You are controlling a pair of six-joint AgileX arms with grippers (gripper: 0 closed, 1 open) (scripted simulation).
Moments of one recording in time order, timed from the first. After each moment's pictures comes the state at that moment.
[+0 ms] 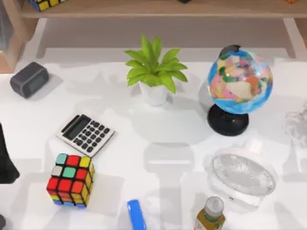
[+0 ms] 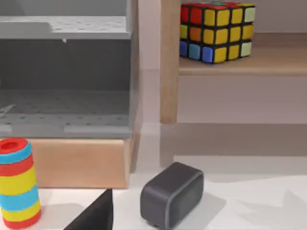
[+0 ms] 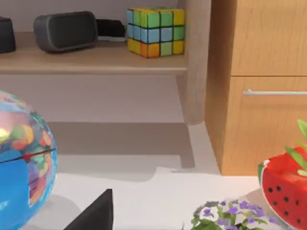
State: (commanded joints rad) left arm 0.00 0.00 0.00 0.00 0.00 0.00; right arm 0.00 0.00 0.00 0.00 0.00 0.00
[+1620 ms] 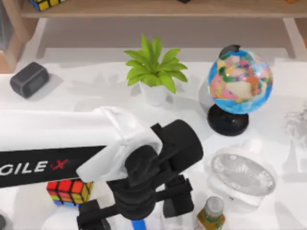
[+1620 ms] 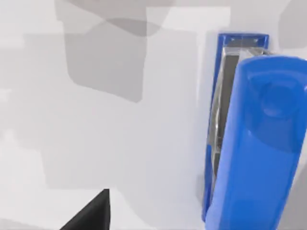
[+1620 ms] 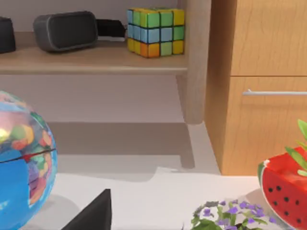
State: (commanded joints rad) left arm -1.00 1.70 1.04 -0.90 -0.01 -1.29; right arm 0.00 0.00 0.00 0.00 0.00 0.00
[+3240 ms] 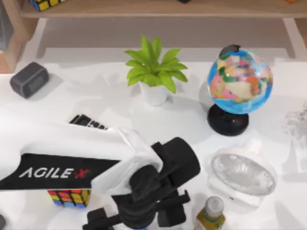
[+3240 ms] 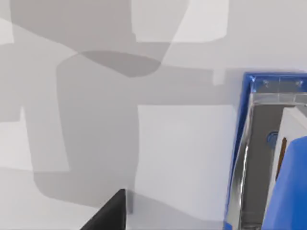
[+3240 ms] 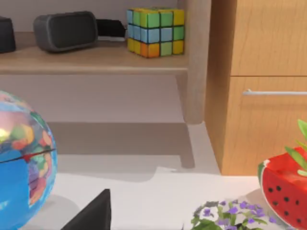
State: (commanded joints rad) left arm -1.00 1.81 0.94 -0.70 -0.01 -1.29; right arm 0.00 0.00 0.00 0.00 0.00 0.00
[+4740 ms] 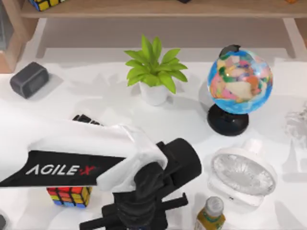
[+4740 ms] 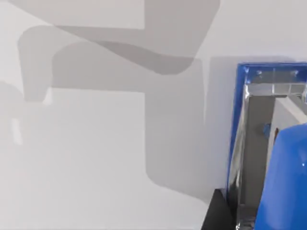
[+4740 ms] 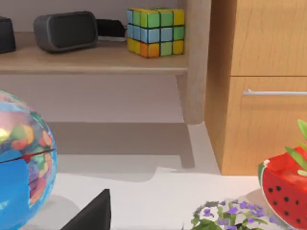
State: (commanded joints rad) left arm -0.99 1.82 0.98 -0.78 -0.04 -1.26; right arm 0.00 0.00 0.00 0.00 0.00 0.00
